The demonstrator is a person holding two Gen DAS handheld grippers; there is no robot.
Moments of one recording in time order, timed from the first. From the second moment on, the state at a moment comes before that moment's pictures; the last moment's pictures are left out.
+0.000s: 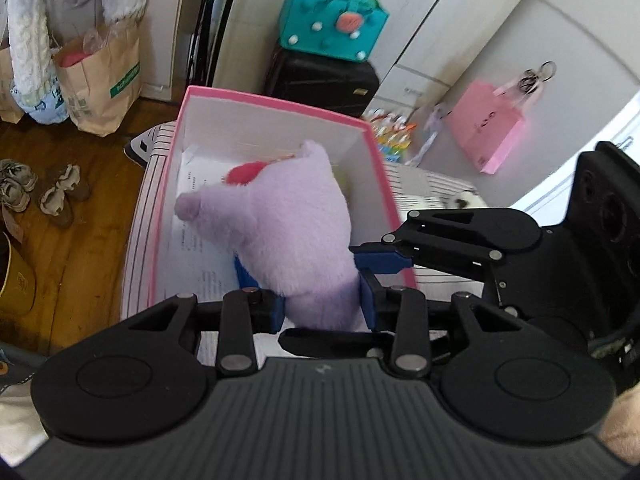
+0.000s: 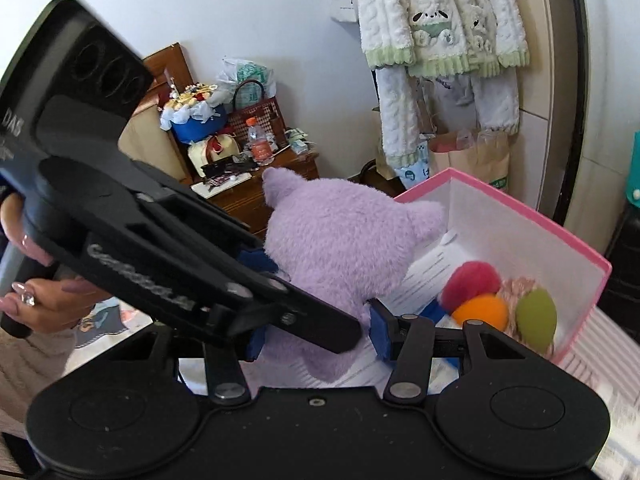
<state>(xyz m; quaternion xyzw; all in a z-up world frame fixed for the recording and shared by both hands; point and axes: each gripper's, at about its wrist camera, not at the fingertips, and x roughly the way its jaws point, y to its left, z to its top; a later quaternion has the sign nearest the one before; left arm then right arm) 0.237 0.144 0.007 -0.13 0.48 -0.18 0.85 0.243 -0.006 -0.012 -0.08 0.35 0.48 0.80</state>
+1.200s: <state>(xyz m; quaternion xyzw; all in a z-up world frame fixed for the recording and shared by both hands) 0.300 0.177 -0.017 -0.11 0.48 -0.12 0.86 0.371 0.052 -0.085 -0.12 0.52 0.41 0.74</state>
